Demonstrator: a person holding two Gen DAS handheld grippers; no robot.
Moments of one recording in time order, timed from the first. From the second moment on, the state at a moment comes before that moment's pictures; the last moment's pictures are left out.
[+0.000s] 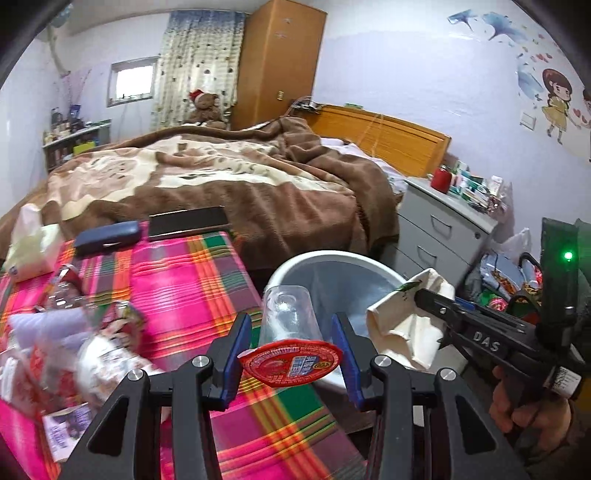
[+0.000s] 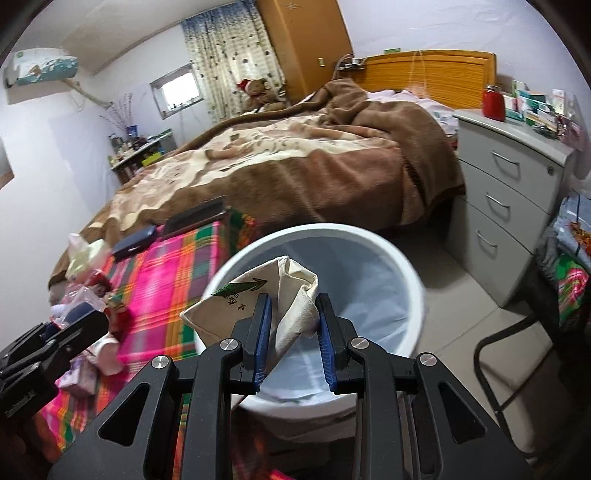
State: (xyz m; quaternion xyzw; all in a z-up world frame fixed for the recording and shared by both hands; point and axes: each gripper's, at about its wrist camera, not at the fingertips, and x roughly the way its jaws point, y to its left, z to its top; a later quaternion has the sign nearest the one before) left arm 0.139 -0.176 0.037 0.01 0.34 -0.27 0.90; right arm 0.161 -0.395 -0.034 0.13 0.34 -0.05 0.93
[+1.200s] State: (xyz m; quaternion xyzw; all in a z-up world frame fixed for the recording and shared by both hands) left arm 0.157 -0.214 0.002 0.02 0.37 -0.28 0.89; right arm 0.168 -0.425 -0.056 0.12 0.37 -0.06 0.92
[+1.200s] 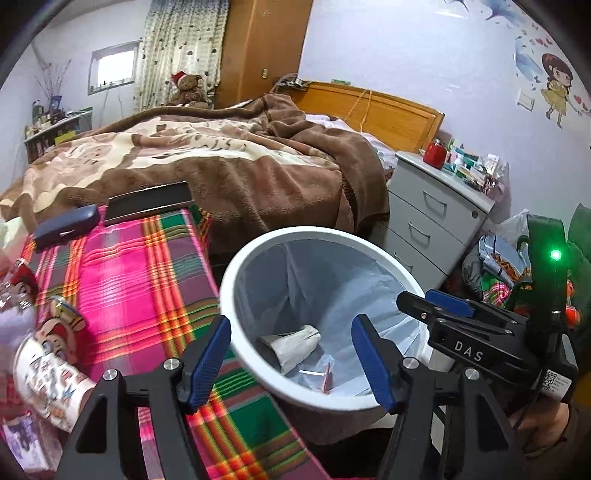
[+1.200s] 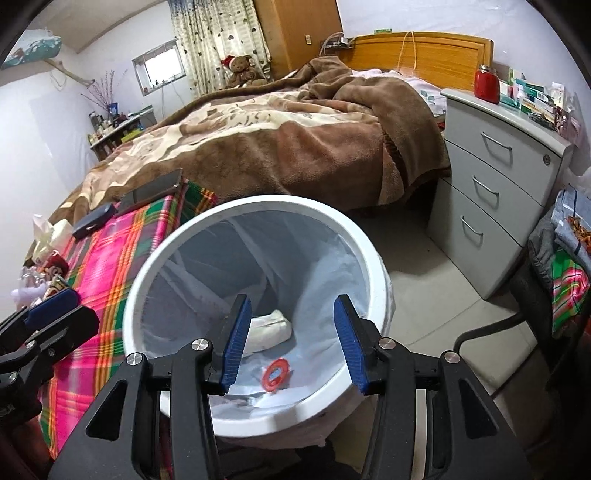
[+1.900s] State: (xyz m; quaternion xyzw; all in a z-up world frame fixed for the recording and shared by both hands) left arm 0.099 -0.090 0.018 -0.02 0.33 -0.19 0.92; right arm 0.153 -0.351 -0.043 0.11 0.34 0.02 0.94
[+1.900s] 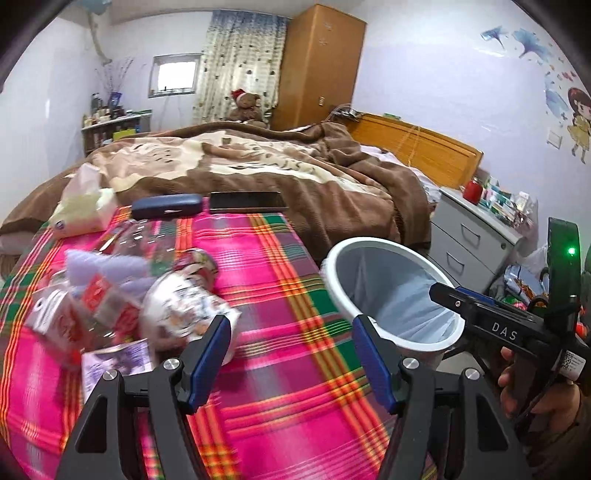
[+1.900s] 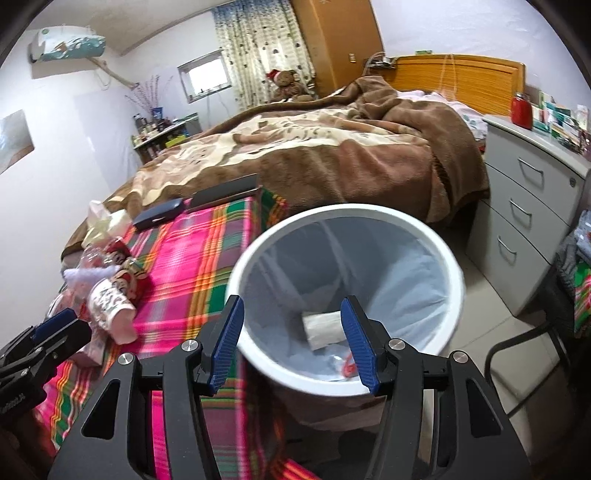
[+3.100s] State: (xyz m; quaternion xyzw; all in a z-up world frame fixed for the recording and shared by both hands) left arm 0.101 0.064 -0.026 -0.04 0.37 -0.10 0.92; right arm 0.189 -0.192 -0.063 -0.02 0.37 0.24 0.90
